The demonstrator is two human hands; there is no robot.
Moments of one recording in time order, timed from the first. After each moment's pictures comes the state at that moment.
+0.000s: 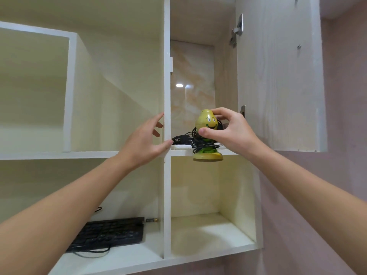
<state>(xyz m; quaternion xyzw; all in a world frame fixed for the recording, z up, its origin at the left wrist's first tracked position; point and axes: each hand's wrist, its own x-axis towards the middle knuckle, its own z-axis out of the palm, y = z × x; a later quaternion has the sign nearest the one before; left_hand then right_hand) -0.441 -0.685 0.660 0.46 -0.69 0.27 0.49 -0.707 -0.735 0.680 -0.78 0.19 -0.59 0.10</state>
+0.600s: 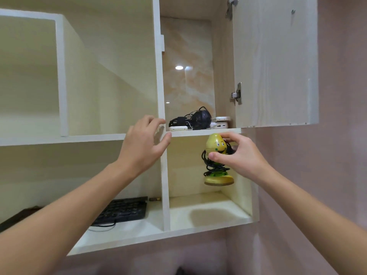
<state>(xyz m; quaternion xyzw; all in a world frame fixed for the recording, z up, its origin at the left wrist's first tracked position) -0.475 -0.660 0.612 0.51 -0.64 0.37 0.43 -0.739 -0.747 0.578 -0.79 0.24 -0.55 0.15</state>
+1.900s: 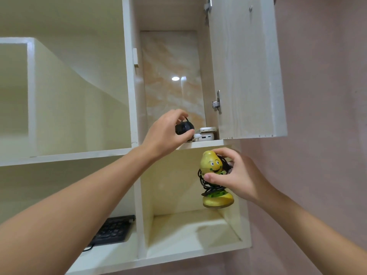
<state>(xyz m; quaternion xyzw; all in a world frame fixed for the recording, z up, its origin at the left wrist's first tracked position) -0.562 -0.750 0.673 0.45 -0.70 0.35 0.42 -0.782 -0.788 0.567 -0.80 0.21 -0.54 0.15</state>
